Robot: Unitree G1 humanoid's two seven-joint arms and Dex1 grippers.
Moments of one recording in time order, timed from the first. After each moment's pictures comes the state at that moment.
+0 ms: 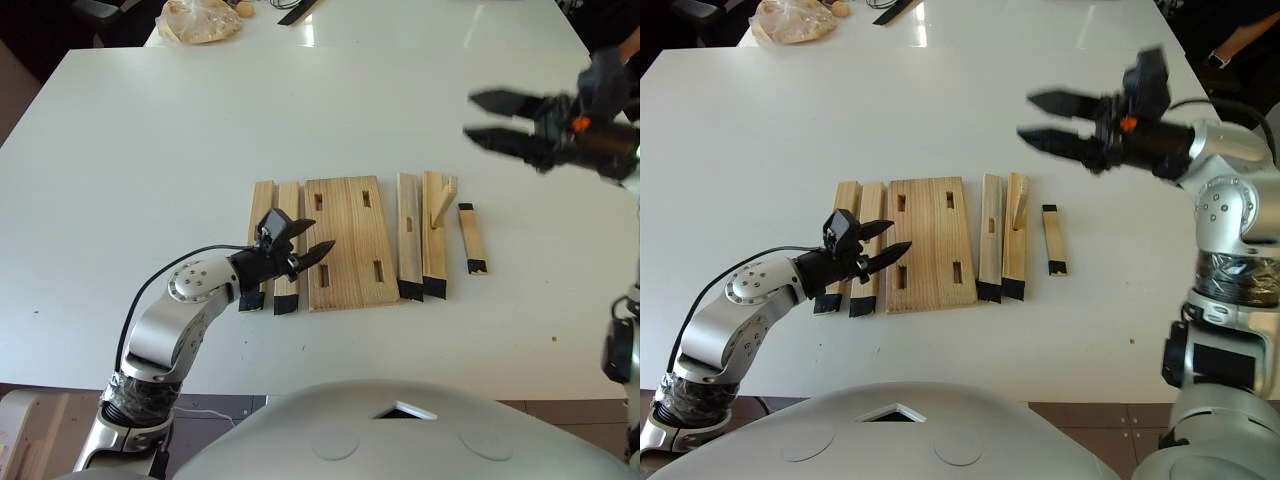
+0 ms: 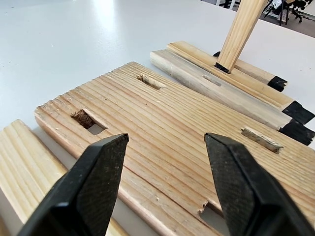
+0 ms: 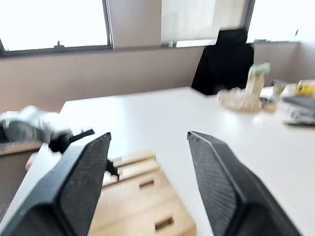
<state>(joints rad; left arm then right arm) 0.13 0.51 -0.14 -0.50 -0.41 0.57 -0.59 -0.50 -0.66 -0.20 -0.09 0.79 0.64 1.15</state>
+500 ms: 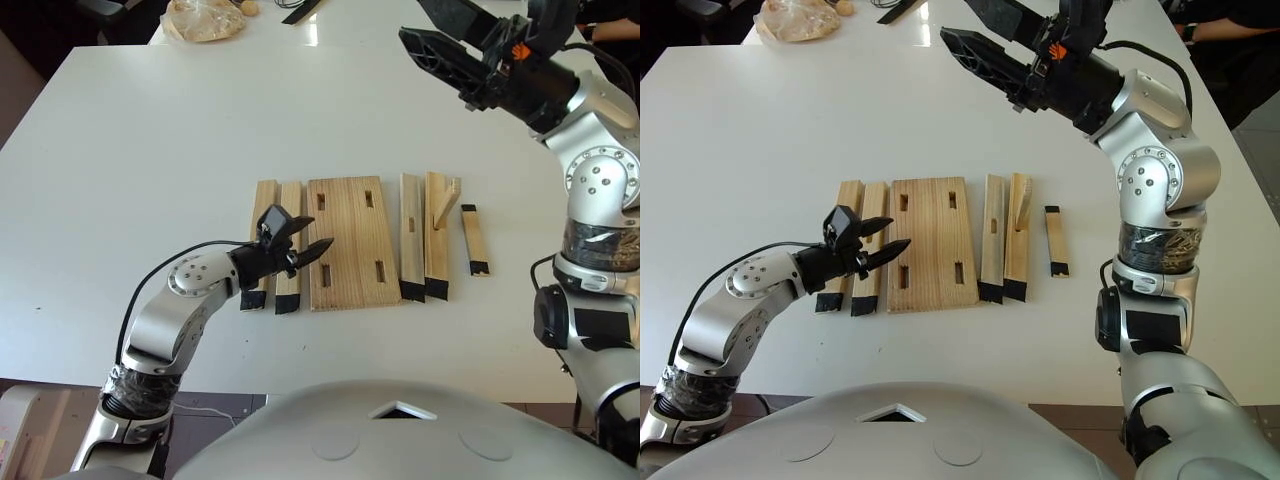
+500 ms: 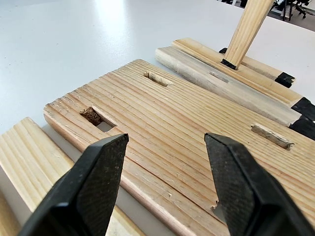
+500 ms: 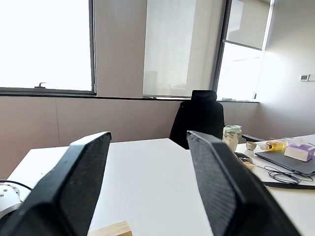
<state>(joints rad) 0.11 0.52 -0.14 -0.47 -0.40 0.57 -0.61 -0.59 -0.45 -0.12 -0.14 0.71 0.55 0.87</state>
